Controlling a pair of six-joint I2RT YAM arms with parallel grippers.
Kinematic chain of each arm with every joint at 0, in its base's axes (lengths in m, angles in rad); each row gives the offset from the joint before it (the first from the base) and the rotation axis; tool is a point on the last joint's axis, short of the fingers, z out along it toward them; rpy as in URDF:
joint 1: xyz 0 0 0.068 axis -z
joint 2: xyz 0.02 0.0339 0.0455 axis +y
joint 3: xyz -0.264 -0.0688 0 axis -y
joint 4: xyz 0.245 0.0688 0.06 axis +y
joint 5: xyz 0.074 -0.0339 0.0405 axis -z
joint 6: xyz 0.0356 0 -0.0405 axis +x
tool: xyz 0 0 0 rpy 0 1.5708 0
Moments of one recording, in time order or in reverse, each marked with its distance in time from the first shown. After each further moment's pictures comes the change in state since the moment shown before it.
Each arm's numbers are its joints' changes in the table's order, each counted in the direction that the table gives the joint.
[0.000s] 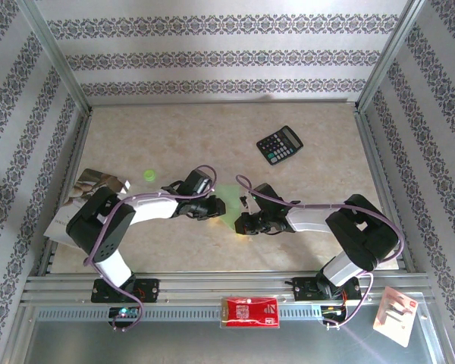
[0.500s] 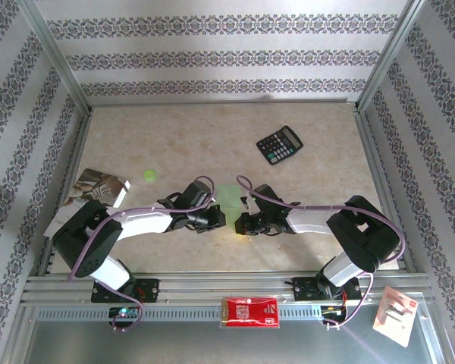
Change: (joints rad) left arm 0.101 -0.103 -0.130 -0.099 0.038 -0.151; right arm -0.013 -0.009 -0.011 -0.010 0.027 0.035
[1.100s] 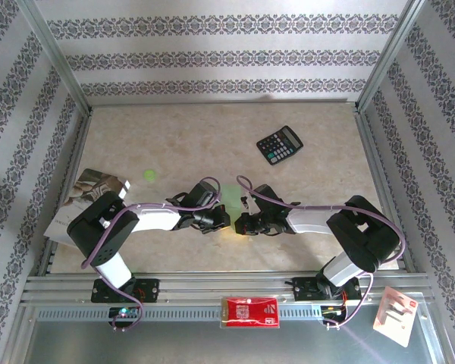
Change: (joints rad) left arm 0.005 0.116 0.032 -0.076 0.020 -0.044; right arm 0.000 0.000 0.000 -0.001 0.000 0.000
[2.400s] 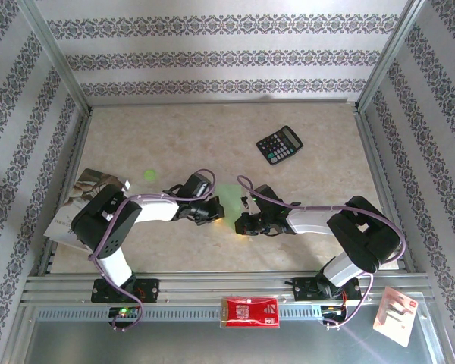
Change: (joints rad) left arm -0.122 0.058 0.054 0.055 0.015 0.100; right arm -0.002 -0.004 -0.005 -0.001 0.006 0.018
